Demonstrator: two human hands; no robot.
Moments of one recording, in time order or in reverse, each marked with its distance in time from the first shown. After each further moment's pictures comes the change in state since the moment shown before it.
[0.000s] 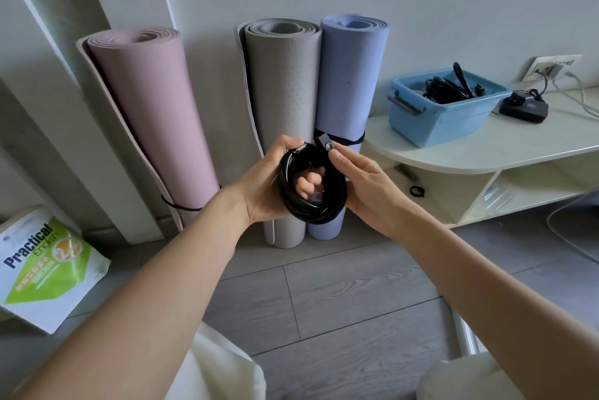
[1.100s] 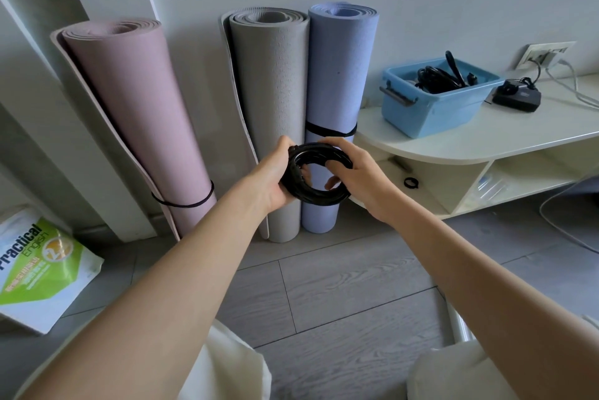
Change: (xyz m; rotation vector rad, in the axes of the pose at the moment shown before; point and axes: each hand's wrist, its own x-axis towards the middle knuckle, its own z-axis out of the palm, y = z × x) left_hand 0.037 -0.010 0.012 0.013 0.565 0.154; right_hand 0.009 0.003 -0.019 -0.709 0.223 -0.075
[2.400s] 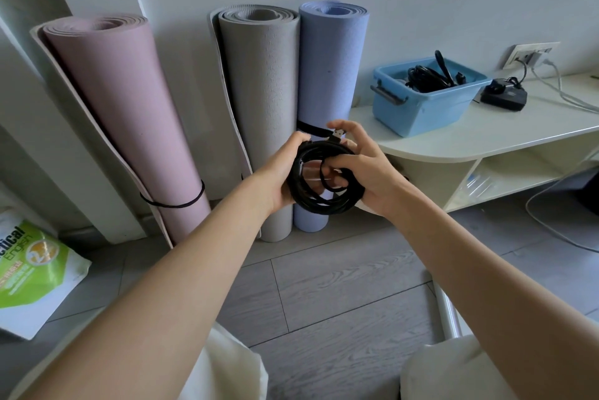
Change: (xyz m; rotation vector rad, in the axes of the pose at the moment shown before) left_hand -0.007 -0.002 0.013 0.191 -0.260 -0.032; right_hand -0.007 -0.014 -0.014 0.600 -0.050 0.106
